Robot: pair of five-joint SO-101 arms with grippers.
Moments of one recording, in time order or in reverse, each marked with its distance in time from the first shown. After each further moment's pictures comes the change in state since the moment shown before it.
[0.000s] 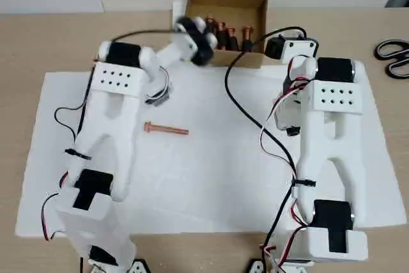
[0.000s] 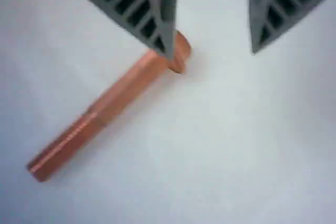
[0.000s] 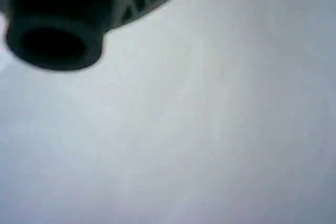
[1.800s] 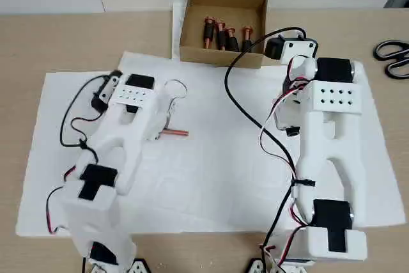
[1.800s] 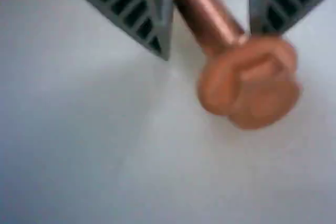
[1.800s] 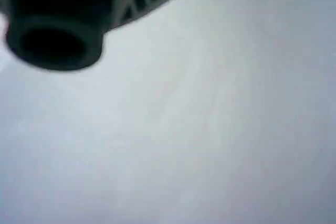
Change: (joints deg) left arm 0.4 5.1 28.1 -20.9 111.4; right arm 0.0 0.0 0.0 0.0 0.0
